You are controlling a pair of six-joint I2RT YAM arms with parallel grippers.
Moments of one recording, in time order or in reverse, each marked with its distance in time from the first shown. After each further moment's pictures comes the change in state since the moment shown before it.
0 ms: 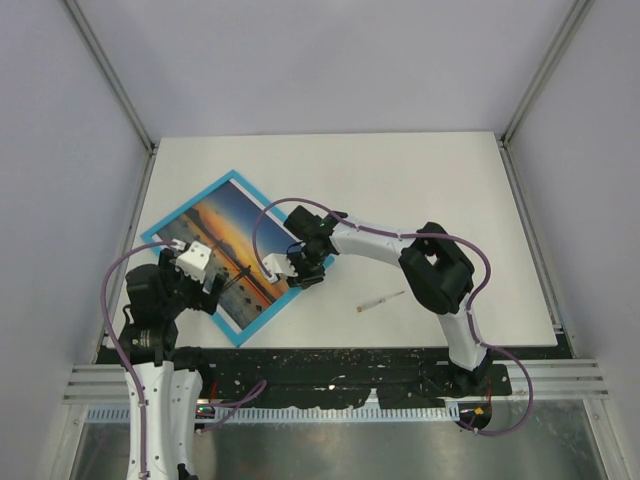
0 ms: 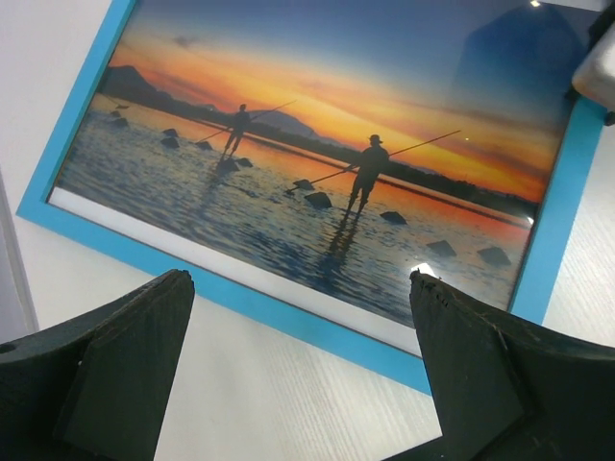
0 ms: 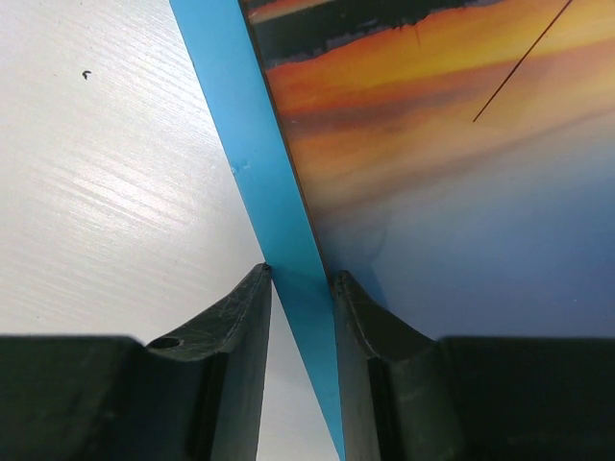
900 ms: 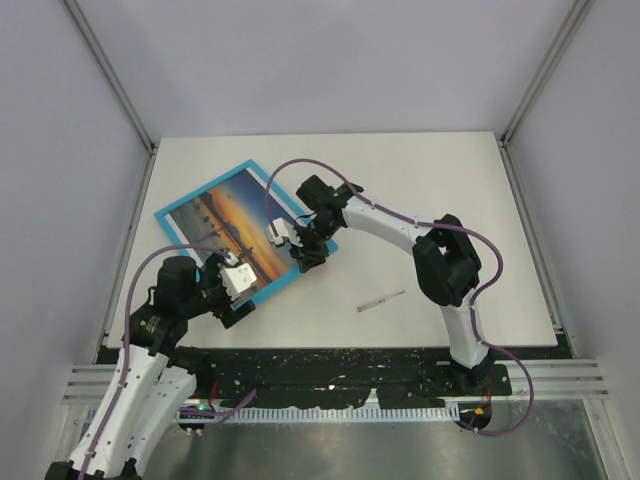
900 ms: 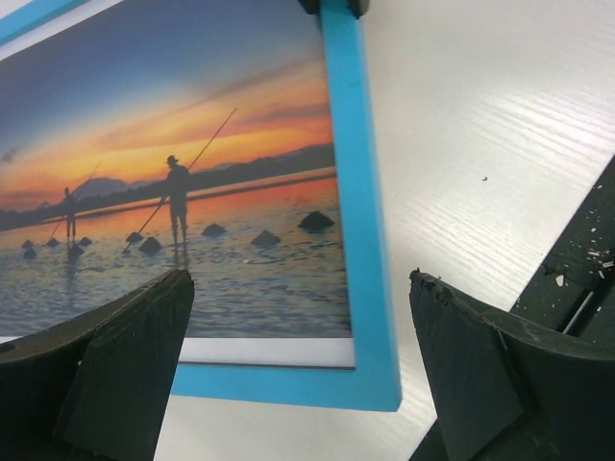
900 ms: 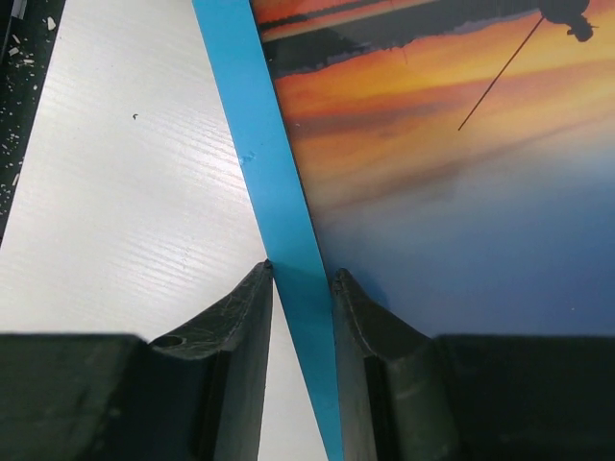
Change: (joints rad) left arm -0.396 0.121 0.021 -0.022 0.065 0.206; right arm -0.108 0.000 0.166 -0.161 -0.209 0.063
